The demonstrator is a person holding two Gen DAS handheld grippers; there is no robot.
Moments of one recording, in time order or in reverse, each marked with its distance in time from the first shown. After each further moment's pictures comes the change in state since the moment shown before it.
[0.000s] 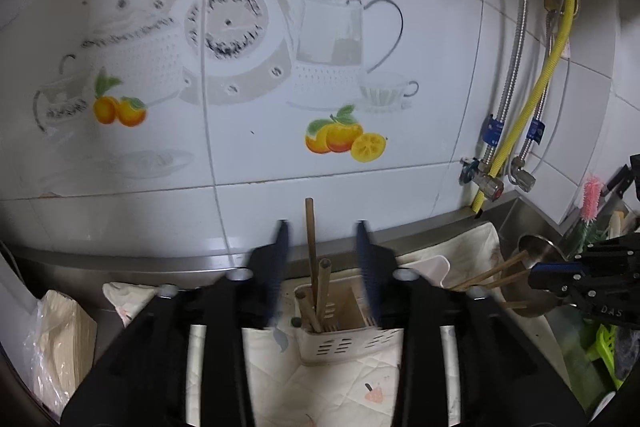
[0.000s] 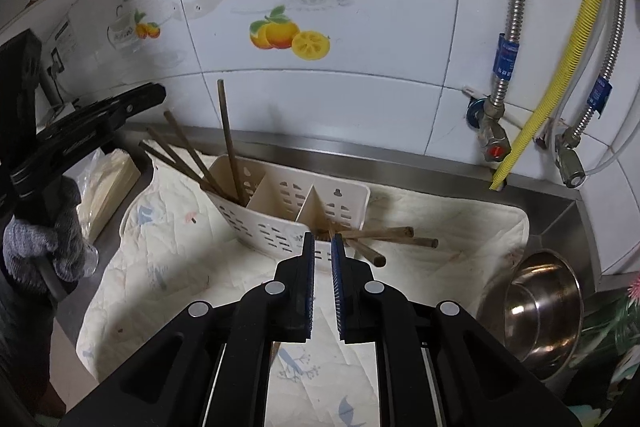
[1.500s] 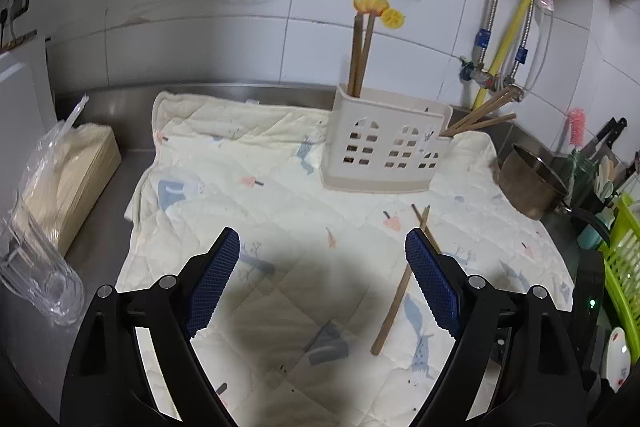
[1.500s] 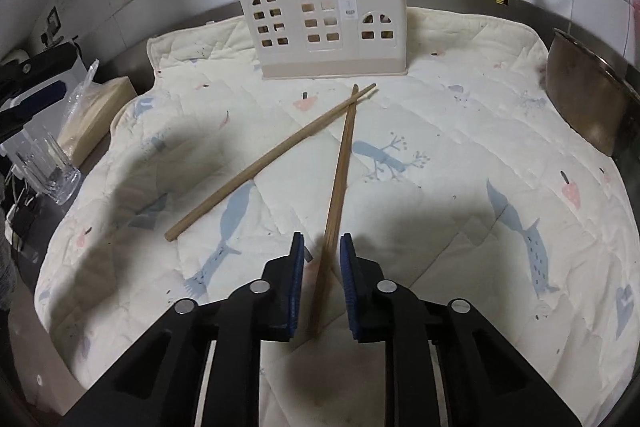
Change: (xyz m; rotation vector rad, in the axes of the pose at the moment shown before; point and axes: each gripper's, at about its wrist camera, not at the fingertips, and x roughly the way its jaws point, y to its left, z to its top) left arm -0.098 0.031 -0.211 -0.129 0.107 0.029; right arm 0.074 0.092 -0.253 0.166 -0.020 -0.030
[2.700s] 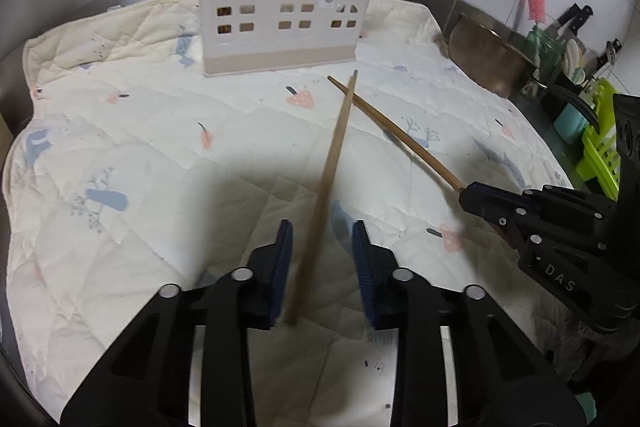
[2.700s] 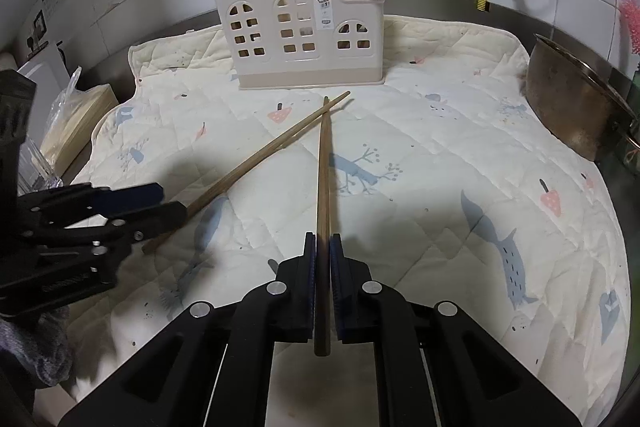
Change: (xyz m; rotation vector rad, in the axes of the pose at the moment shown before) left arm 0.095 -0.065 -0.064 0.205 0.317 -0.204; right arm -0.002 -0.010 0.003 0.008 -0.028 -0.068
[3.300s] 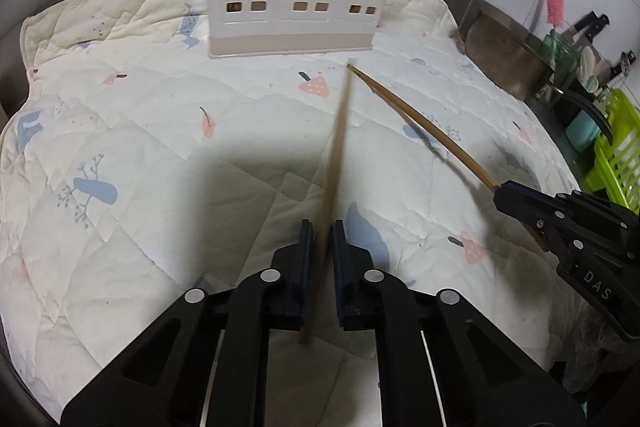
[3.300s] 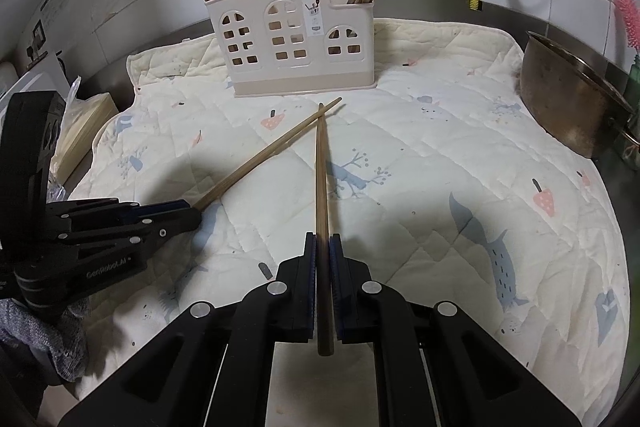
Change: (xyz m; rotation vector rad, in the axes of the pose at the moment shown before) left arm 0.017 0.008 0.003 -0.056 0.028 0.013; right arm -0.005 -0.007 0.001 0.020 -0.013 0.008
